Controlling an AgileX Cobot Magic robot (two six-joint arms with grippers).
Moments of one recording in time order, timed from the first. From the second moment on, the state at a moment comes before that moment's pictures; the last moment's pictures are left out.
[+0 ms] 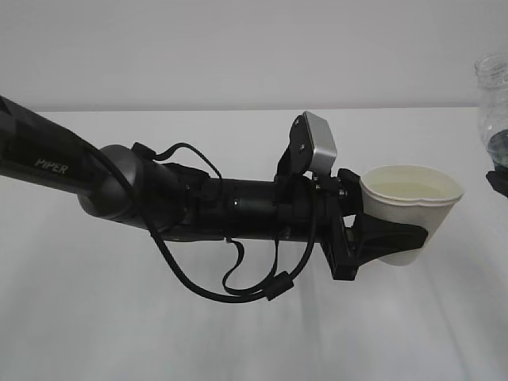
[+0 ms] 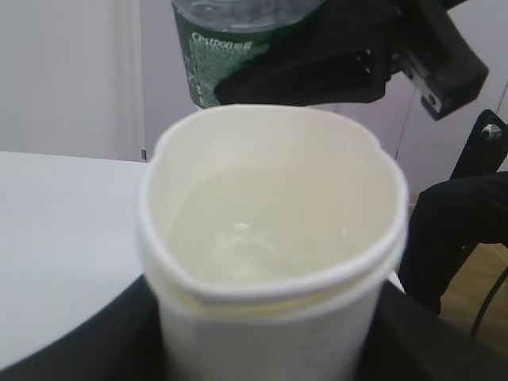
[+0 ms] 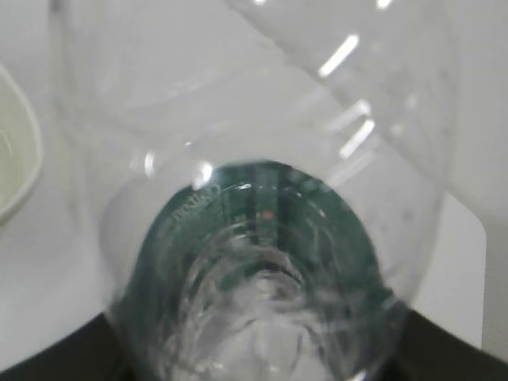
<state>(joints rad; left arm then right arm) -0.73 2.23 -1.27 1.02 -1.09 -0.68 0.06 1.05 -0.49 -1.83 -0.04 1.10</state>
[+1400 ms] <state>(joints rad) -0.68 2.23 -1.27 1.03 -1.08 -0.66 0.06 1.07 -0.51 -1.79 -0.05 1.11</state>
